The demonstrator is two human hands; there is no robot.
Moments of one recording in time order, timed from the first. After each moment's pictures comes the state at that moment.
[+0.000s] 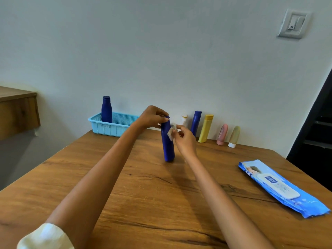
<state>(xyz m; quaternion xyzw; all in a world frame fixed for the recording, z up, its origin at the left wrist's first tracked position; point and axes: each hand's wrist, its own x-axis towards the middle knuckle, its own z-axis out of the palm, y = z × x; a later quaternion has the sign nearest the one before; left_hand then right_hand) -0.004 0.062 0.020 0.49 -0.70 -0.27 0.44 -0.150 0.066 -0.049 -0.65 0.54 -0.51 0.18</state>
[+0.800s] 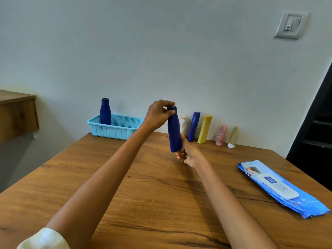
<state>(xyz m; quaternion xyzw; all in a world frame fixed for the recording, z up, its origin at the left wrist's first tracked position) -0.032 0.067 0.029 0.45 -0.70 -0.12 0.54 -0.174 0.060 -0.055 -0.39 0.57 -0.46 0.56</state>
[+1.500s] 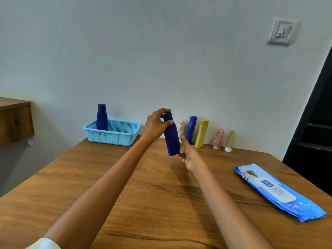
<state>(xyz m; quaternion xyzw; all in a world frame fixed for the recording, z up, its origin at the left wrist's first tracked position) -0.043 0.064 0.014 0.48 -0.67 -0.13 0.54 -0.174 0.066 -0.043 -0.38 0.54 -0.53 0.54</state>
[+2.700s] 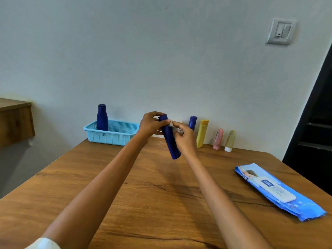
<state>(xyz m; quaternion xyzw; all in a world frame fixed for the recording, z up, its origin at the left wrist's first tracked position) -0.026 0.057 0.013 0.45 -0.59 -0.35 0.57 -0.162 0.067 -0.024 -0.67 0.45 -0.57 0.17</state>
